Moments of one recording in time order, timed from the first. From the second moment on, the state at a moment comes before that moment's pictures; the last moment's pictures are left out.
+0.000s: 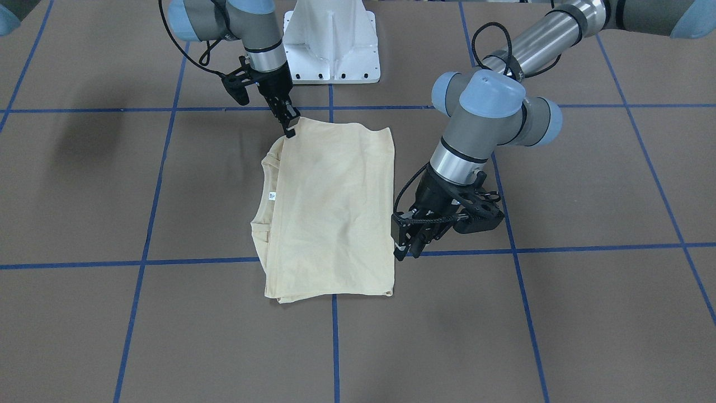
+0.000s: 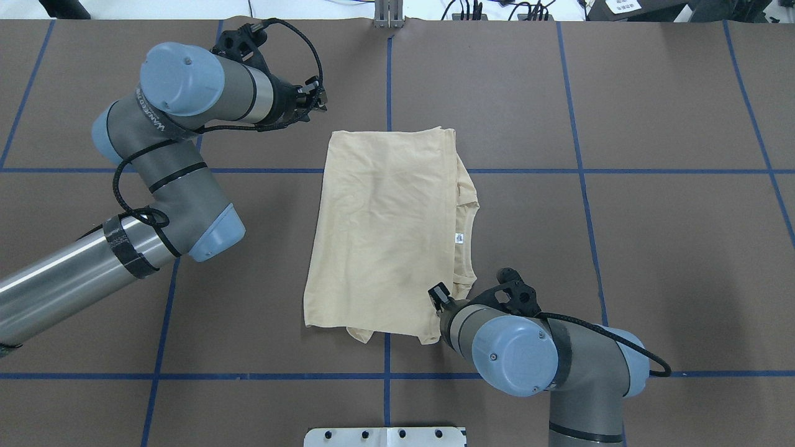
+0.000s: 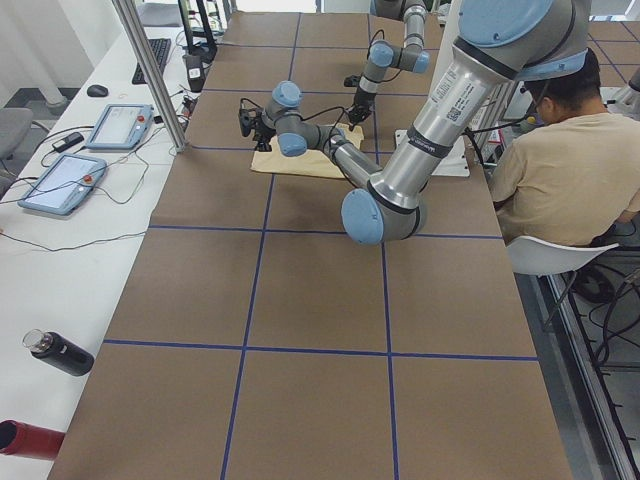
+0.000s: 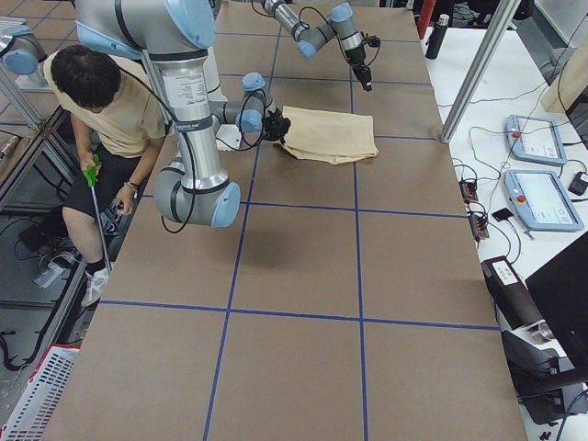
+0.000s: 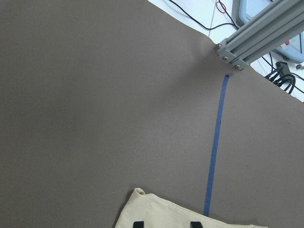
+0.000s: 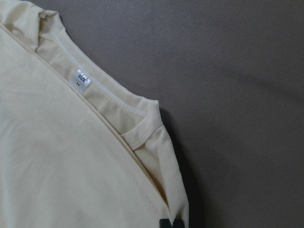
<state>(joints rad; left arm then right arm) -0.75 -2.22 -1.49 -2.21 -1.77 -1.57 0.20 -1.19 1.91 -1.36 1.42 2.42</state>
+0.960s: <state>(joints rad) -0.29 -1.88 -1.92 -2.07 -1.53 -2.04 0.20 -1.27 1.98 -1.36 1.43 2.42</state>
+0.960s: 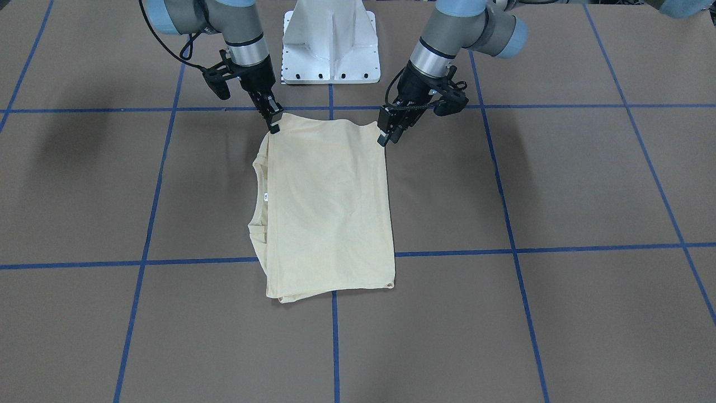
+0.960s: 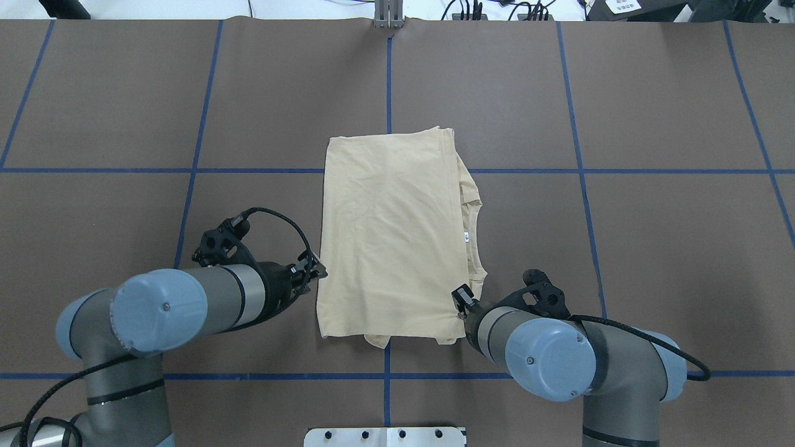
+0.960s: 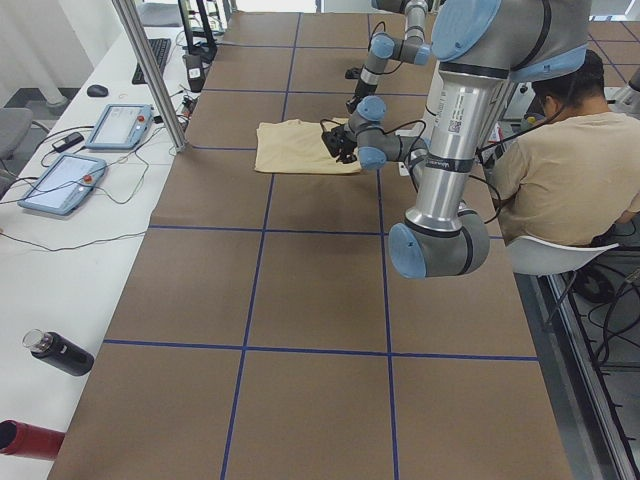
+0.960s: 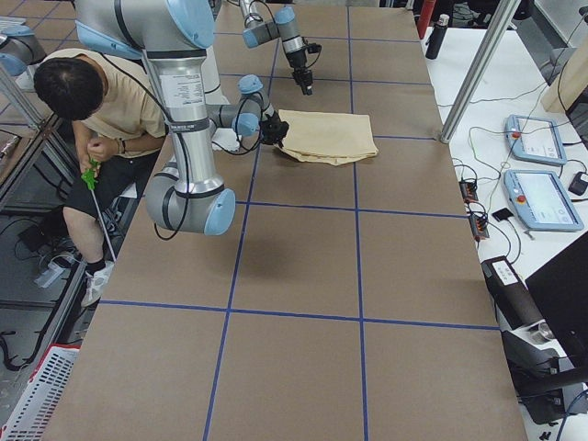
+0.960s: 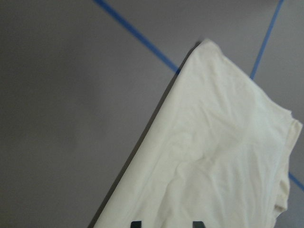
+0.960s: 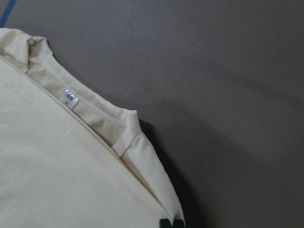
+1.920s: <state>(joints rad) -0.18 -1.89 -1.91 -2.00 -1.49 -2.12 0.20 -1.27 1.98 -1.36 1.43 2.42</state>
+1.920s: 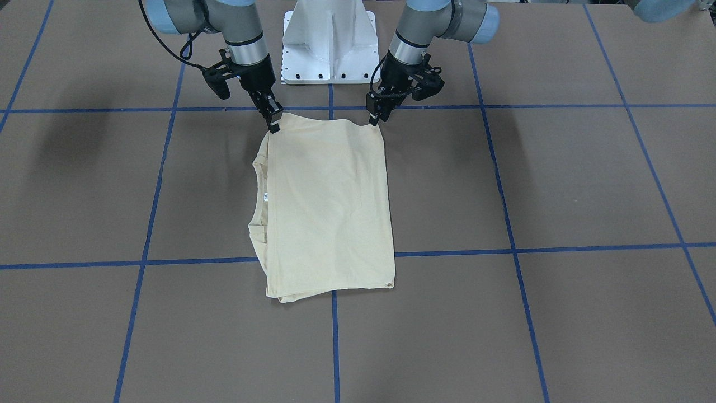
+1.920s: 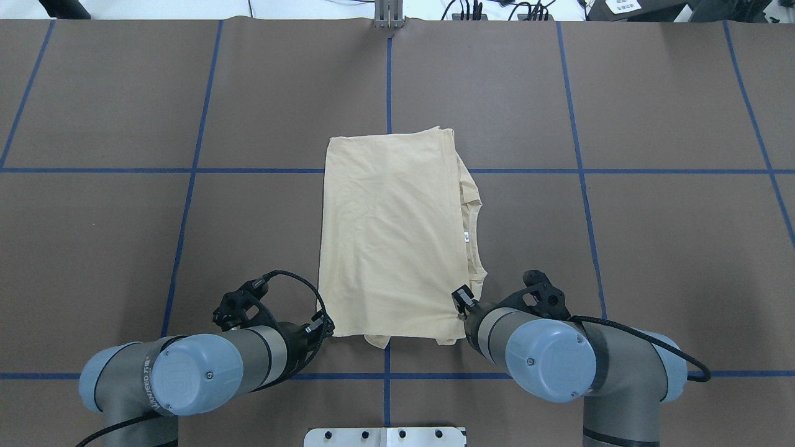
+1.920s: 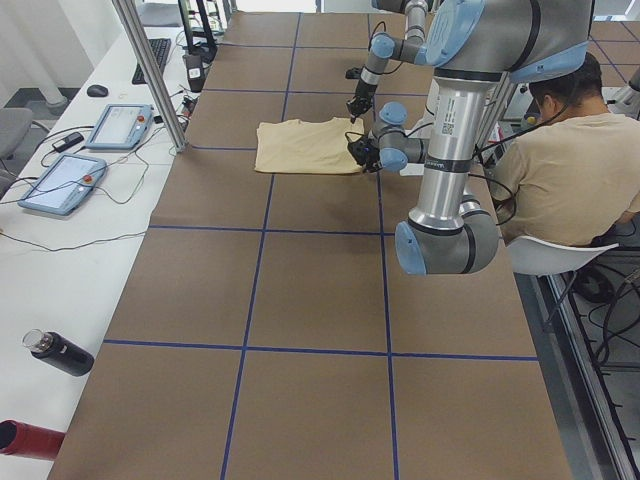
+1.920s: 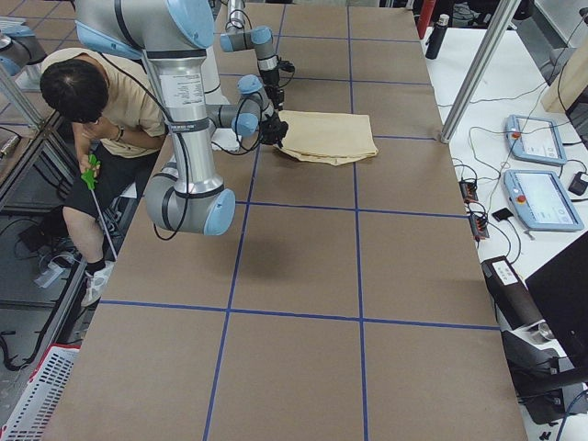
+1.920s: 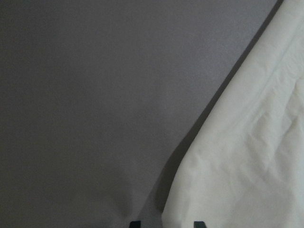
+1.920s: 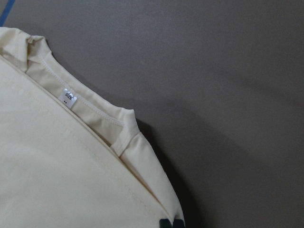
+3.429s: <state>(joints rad) -0.17 -1.91 -1.90 -2.00 -1.49 -2.12 0.20 -1.27 1.98 -1.36 1.43 2.42</state>
